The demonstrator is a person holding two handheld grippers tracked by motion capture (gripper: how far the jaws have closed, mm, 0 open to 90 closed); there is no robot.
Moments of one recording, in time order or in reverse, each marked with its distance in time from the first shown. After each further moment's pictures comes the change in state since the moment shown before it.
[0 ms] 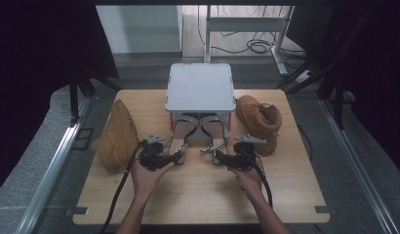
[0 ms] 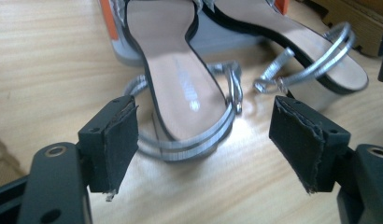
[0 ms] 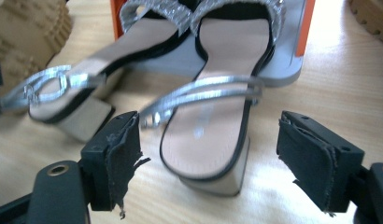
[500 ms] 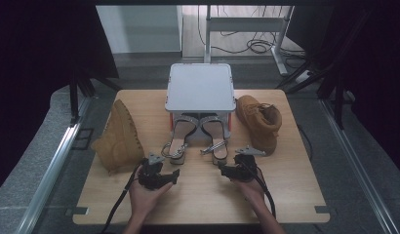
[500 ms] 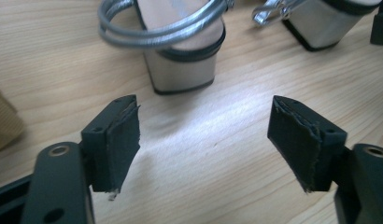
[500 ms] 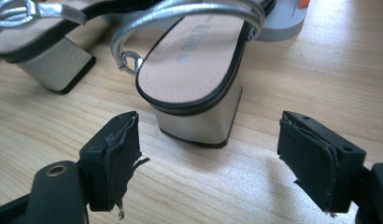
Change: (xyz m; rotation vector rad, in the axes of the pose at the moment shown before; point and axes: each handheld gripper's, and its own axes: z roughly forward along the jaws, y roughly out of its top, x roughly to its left) left arm -0.009 -0.048 -0.002 0.049 0.032 0.056; right arm -0.009 -0.037 0.007 0.036 -0.015 -0.066
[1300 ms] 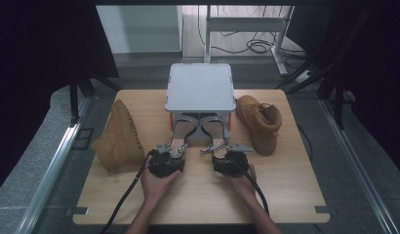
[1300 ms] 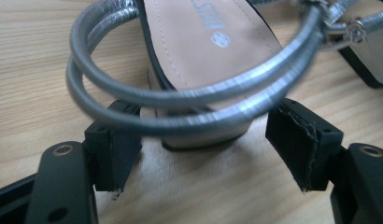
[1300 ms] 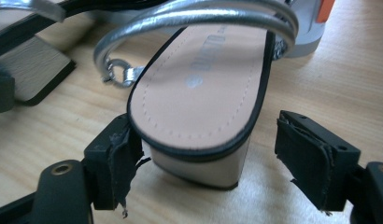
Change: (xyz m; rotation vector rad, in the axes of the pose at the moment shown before) left arm 0.012 0.020 0.061 -0.001 0.015 -0.077; right arm 0.012 0.007 0.032 -0.016 -0.063 -0.058
